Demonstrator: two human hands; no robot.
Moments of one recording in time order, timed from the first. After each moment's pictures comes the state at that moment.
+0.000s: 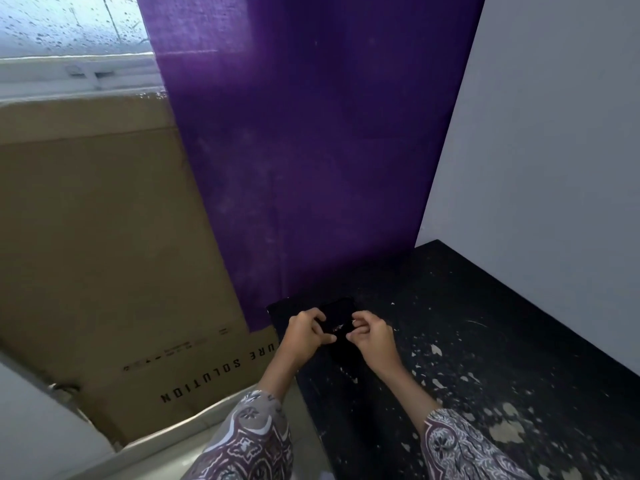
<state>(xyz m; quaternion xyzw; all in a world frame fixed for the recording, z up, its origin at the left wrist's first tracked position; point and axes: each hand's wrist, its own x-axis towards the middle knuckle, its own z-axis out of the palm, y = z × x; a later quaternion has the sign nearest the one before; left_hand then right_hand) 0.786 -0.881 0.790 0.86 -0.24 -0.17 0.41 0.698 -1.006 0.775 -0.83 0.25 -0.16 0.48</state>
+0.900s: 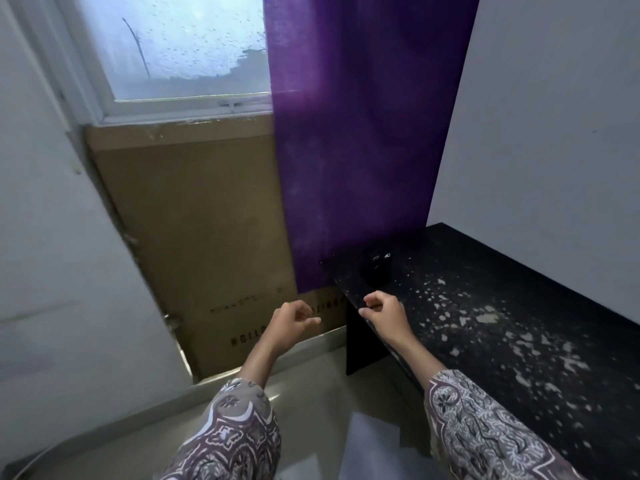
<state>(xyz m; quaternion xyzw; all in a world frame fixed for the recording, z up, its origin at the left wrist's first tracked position) 0.606 -0.618 0.852 0.87 -0.25 -0.12 0.41 0.518 -0.805 0.842 -0.83 0.23 -0.18 0.47</state>
